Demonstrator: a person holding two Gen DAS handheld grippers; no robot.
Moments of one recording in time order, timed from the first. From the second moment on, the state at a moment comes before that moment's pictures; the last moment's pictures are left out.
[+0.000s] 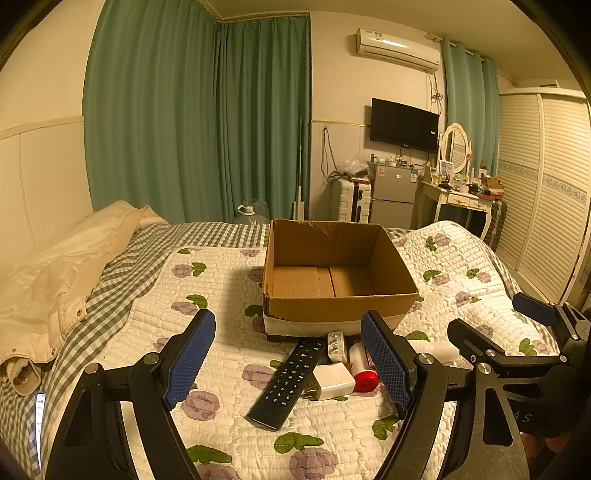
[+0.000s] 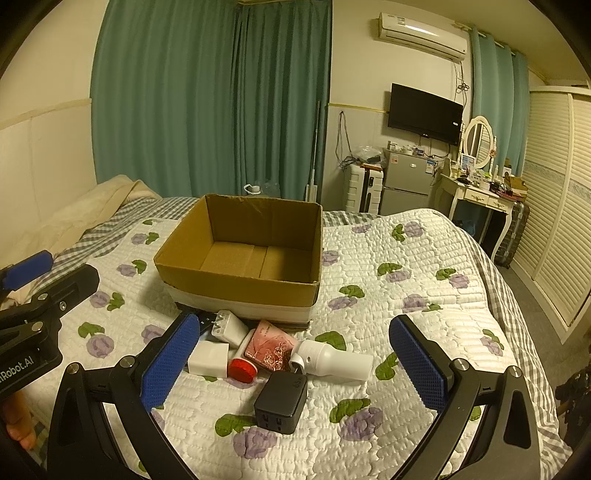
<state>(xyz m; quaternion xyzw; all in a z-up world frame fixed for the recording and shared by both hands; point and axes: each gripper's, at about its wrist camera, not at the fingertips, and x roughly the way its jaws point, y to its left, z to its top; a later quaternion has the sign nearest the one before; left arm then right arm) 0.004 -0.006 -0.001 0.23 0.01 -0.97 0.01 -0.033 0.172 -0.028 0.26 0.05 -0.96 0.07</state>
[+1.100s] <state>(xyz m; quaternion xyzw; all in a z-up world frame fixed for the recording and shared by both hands) -0.078 -0.011 -0.113 0.42 -0.05 -0.91 0.01 -0.098 0.165 -0.118 0.40 0.06 -0.91 0.14</state>
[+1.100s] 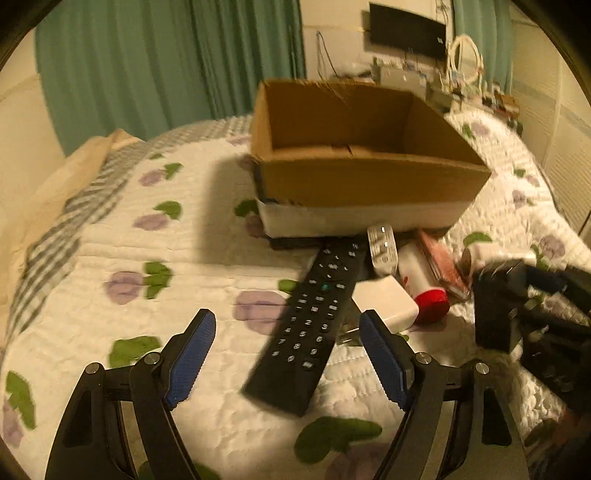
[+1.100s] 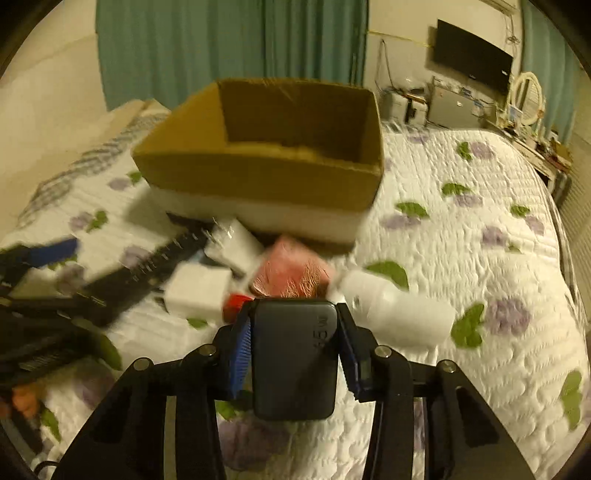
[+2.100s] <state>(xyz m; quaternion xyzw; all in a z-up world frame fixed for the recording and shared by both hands) -0.067 0.019 -0.058 0.39 -0.07 -0.92 -0.05 -0.081 0.176 -0.076 0.36 0.04 -0.92 0.16</state>
